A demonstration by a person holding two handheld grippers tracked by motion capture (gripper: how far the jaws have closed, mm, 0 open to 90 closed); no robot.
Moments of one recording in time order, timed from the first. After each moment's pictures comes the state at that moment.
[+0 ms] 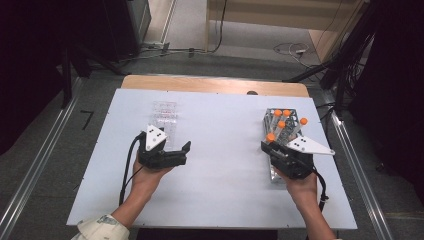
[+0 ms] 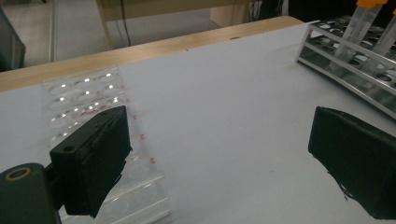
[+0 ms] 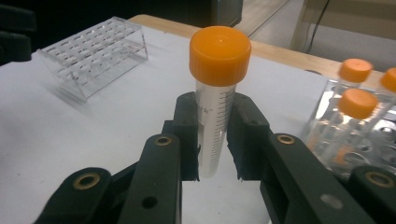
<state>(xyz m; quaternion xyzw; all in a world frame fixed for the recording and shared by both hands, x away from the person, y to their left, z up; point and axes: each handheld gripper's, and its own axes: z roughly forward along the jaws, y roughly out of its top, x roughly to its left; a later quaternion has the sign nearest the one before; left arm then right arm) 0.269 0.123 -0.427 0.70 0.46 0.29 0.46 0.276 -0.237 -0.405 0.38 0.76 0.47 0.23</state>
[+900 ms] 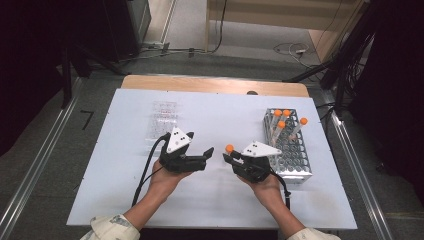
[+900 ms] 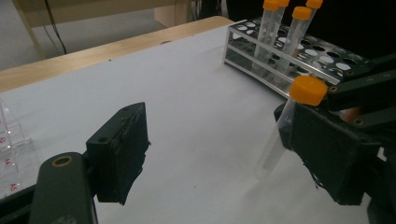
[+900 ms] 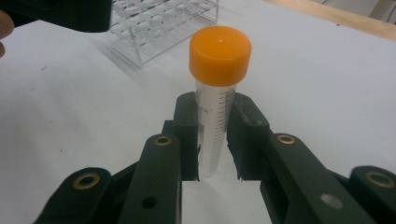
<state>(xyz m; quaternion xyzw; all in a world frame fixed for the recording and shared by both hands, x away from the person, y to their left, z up) 0.269 0.081 -0.423 0.74 0.39 0.22 0.50 0.285 -0.155 -0.450 0.32 0.82 0.45 0.16</state>
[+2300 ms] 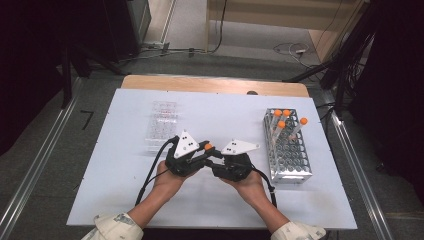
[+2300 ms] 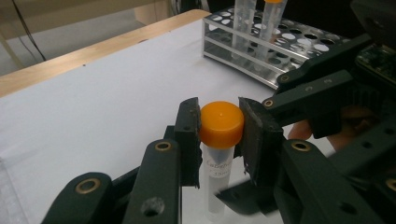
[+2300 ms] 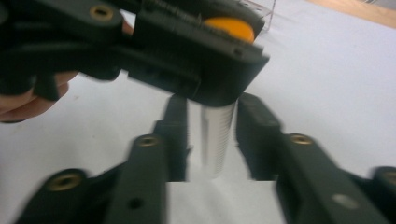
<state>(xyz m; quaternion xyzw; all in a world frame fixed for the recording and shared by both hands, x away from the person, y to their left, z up) 0.267 0.071 -0.428 0.76 0.35 0.21 0.50 0.287 -0.113 -0.449 0.28 0.84 0.46 0.11</state>
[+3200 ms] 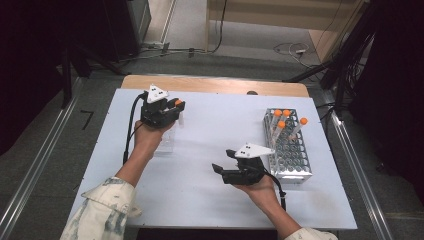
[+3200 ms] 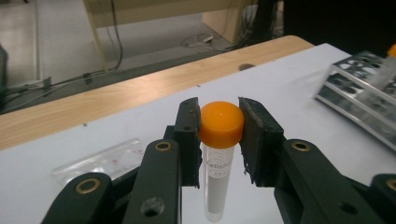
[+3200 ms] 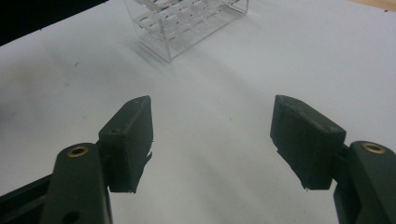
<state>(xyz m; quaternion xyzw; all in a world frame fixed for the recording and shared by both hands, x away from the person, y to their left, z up) 0.358 0.144 -0.385 0.71 0.46 0.27 0.47 0.281 -0.144 -0.452 0.31 0.83 0.45 0.11</state>
